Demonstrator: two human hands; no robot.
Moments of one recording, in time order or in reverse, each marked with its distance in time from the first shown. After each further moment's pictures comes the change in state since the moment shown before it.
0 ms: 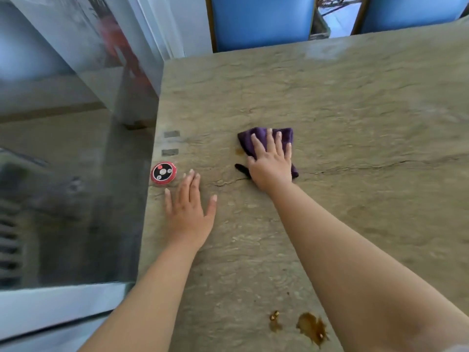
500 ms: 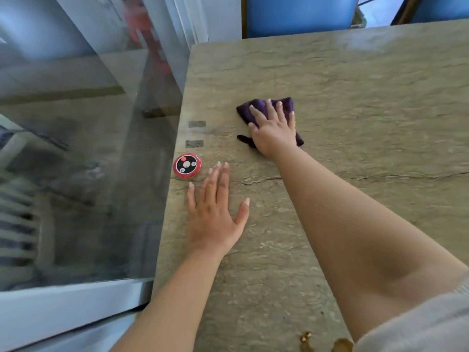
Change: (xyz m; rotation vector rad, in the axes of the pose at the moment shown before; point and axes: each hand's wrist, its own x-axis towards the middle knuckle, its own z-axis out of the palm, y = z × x) left_hand -0.006 -0.002 0.005 0.049 0.083 0.017; right_hand 0.075 -0.056 0.010 -0.034 -0.038 -0.111
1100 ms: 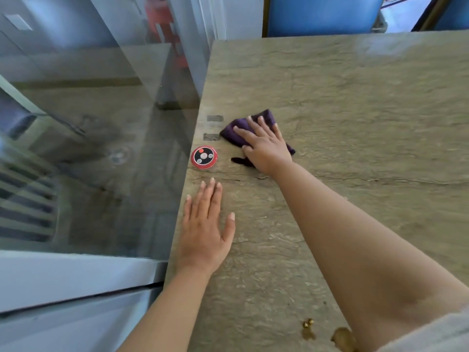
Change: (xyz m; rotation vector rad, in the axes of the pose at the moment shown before) left_hand -0.050 -0.035 -0.014 -0.061 -0.055 -0.012; right_hand -0.038 -0.027 0.019 0.025 -0.076 -0.317
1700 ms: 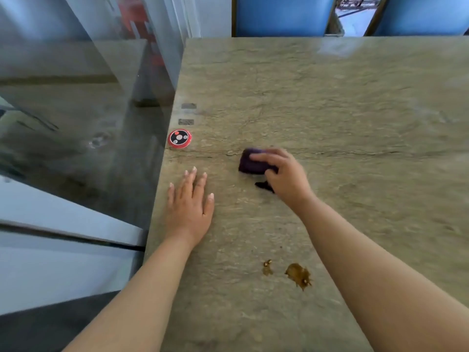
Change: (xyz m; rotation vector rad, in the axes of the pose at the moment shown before) left_hand -0.027 0.020 -0.005 -0.051 -0.064 -0.017; right_hand -0.174 0.025 -0.036 0.456 0.252 0.162
